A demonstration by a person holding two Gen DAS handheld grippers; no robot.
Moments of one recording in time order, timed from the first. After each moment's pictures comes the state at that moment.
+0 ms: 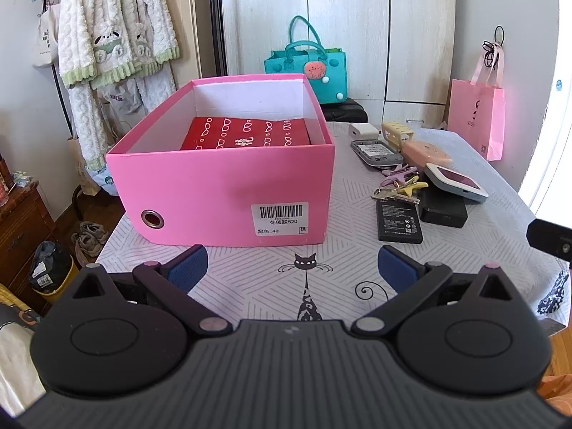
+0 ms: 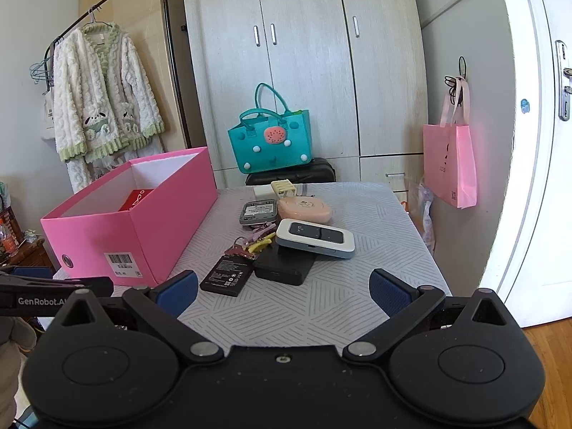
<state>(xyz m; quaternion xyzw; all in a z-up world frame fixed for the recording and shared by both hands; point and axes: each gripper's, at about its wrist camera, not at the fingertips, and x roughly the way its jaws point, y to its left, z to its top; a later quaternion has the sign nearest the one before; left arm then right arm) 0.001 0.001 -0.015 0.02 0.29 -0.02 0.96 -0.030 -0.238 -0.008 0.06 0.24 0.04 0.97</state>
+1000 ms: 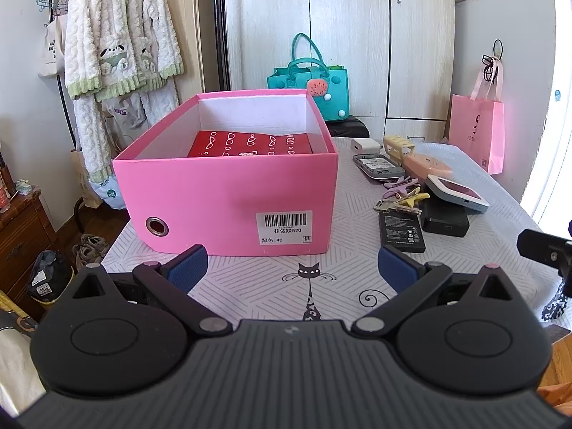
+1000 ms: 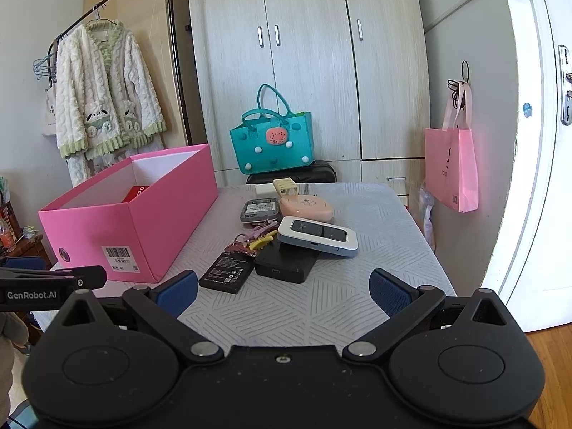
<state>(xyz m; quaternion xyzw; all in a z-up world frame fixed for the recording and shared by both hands) -0.003 0.004 -0.020 0.02 0.27 -0.02 0.96 -0.031 -0.233 -0.019 0.05 0.23 0.04 0.97</state>
